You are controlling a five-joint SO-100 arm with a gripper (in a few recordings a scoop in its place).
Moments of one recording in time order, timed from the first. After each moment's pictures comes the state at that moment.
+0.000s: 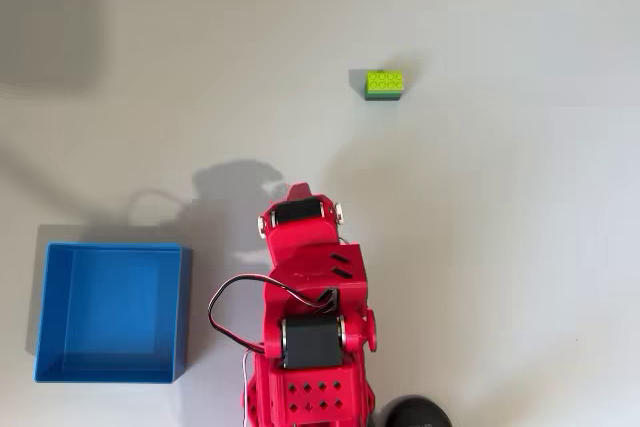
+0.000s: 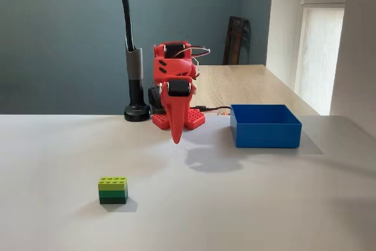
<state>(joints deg) -0.4 181.7 169.6 52.2 -4.9</state>
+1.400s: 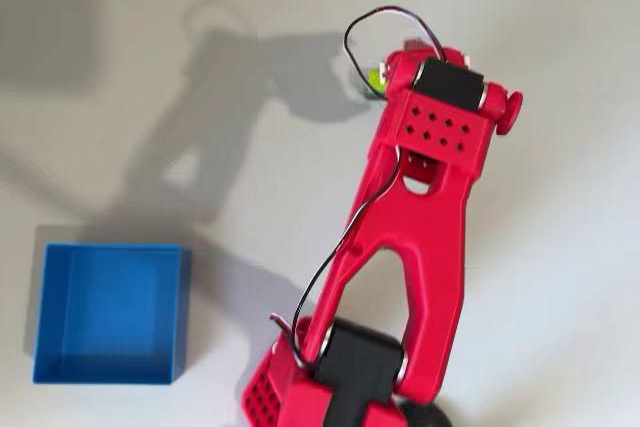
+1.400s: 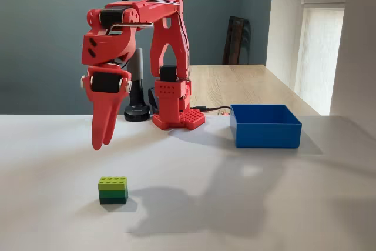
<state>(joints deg) 22.7 92.2 94.5 61.5 -22.4</state>
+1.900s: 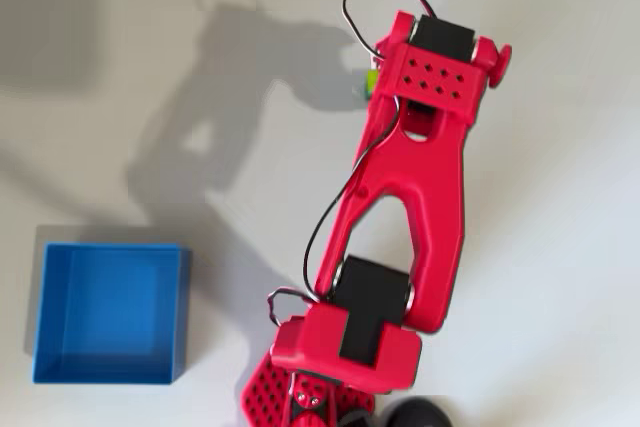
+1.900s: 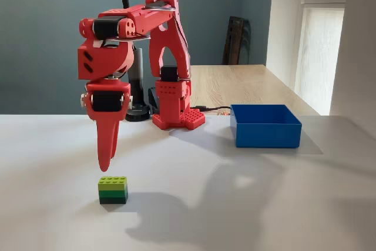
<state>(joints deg) 19.4 76.6 80.2 67.9 -22.6</state>
